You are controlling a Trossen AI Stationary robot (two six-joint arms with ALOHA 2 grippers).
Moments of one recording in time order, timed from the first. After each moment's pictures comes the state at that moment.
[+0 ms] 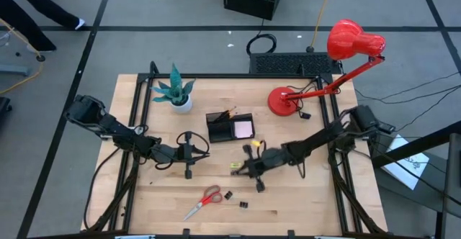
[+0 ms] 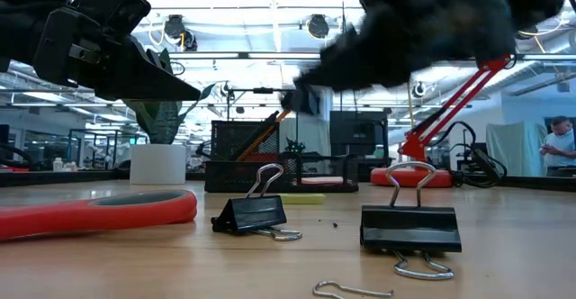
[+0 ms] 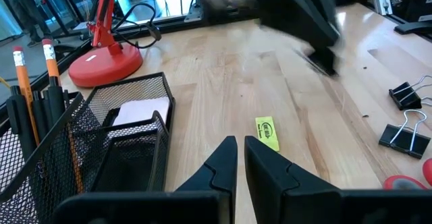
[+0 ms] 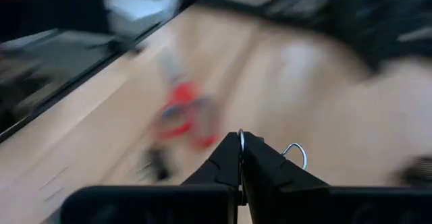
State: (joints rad) left arm -0.41 1.42 0.29 0.81 -0.45 0.00; right arm 0.31 1.76 0.74 0.66 0.01 -0.10
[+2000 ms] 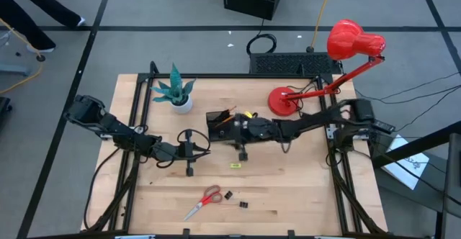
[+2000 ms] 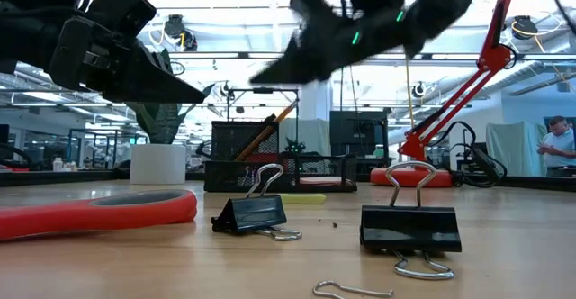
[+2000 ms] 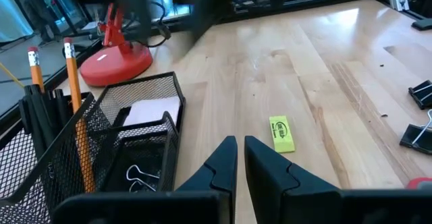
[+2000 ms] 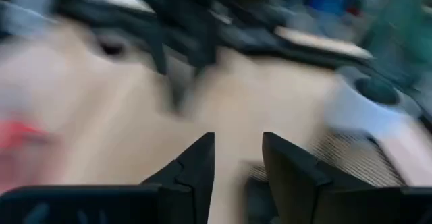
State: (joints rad) left arm -0.38 1.42 0.29 0.81 -0.44 0.02; right arm 0.04 1.76 0.92 0.49 0.01 -0.18
